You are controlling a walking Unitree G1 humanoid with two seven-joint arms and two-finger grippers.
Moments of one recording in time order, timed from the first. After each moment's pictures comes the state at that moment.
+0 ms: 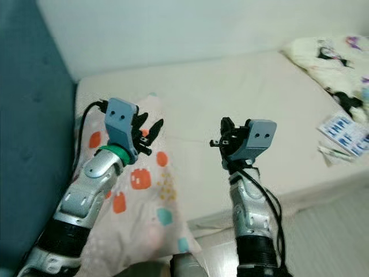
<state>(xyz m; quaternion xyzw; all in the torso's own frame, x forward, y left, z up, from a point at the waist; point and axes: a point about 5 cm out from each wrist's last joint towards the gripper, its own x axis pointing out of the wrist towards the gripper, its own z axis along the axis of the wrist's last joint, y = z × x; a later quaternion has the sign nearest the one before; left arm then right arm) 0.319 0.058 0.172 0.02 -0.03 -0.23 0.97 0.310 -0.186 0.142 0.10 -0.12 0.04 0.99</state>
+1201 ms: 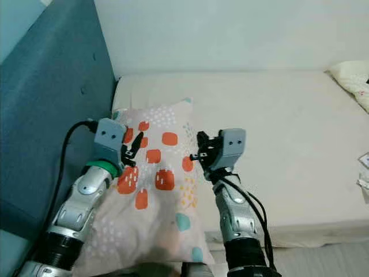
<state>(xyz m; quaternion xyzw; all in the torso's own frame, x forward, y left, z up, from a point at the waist) 0.318 0.096 0.134 0.08 -0.02 -0.12 0.99 0.309 -0.151 0.110 0.11 -0.05 0.12 0.99</state>
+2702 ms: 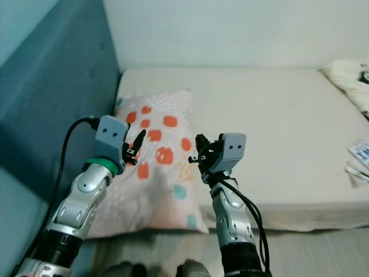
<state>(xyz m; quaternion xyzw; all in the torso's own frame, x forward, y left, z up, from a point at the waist) 0.318 0.097 0.135 0.08 -0.02 -0.13 0.99 0.308 -0.137 0.111 0.12 -0.06 0.14 0.98</state>
